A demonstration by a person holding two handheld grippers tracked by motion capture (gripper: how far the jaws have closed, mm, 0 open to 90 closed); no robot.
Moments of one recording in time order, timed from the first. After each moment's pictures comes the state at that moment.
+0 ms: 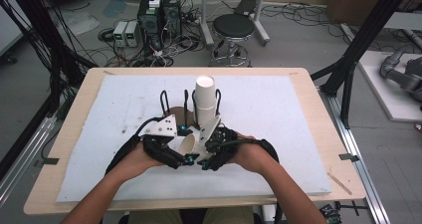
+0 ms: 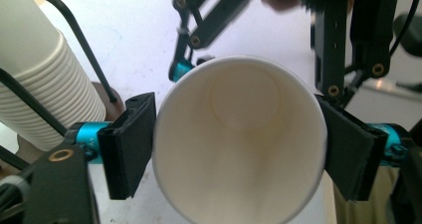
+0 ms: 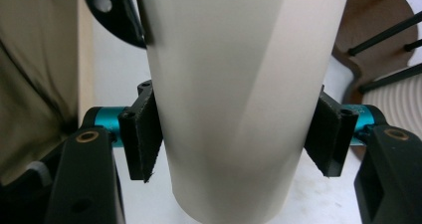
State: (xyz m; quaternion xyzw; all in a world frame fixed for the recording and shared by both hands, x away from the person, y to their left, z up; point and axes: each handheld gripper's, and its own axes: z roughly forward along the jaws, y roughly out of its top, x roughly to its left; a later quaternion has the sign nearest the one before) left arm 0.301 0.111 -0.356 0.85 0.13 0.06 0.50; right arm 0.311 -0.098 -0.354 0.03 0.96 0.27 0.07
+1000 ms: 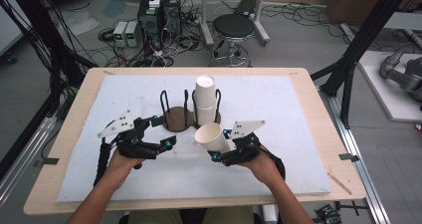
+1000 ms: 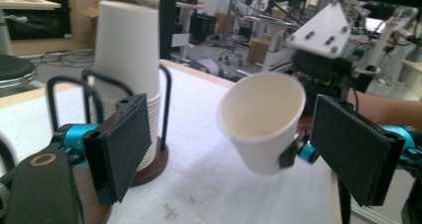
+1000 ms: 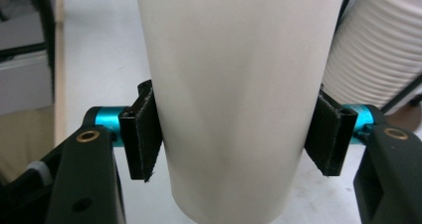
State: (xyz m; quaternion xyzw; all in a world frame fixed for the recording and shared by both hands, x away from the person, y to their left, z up) left arm 0.293 0.180 -0.379 0.70 0.25 0.10 0.67; right arm 0.314 -0.166 -0.395 0.17 0.86 0.47 0.09
